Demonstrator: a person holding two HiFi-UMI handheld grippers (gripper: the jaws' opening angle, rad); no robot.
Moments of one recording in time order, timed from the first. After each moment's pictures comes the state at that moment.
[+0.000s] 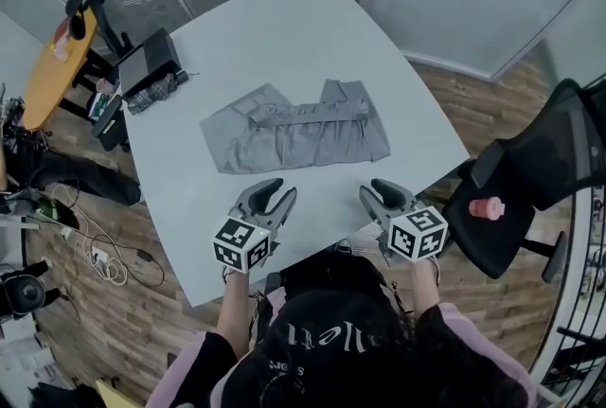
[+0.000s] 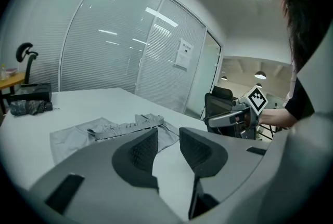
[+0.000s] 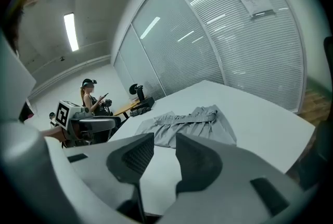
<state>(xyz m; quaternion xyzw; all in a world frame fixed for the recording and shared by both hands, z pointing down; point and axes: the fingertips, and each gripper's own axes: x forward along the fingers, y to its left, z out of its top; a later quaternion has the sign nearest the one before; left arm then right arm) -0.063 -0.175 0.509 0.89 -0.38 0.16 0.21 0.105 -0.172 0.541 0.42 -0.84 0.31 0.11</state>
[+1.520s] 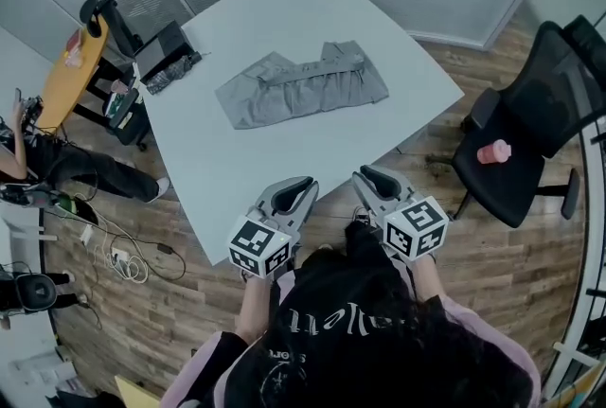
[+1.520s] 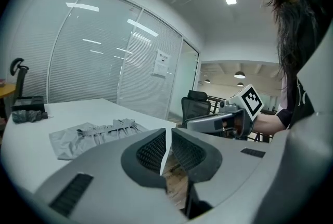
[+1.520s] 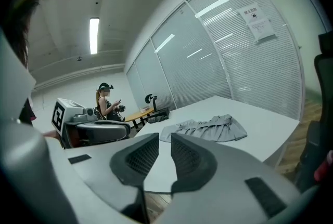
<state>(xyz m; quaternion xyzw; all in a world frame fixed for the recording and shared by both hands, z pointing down) -0.040 -0.005 0.440 0.93 -0.32 0.13 0.15 0.047 -0.017 0.462 0.43 -0.87 0.23 0.06</state>
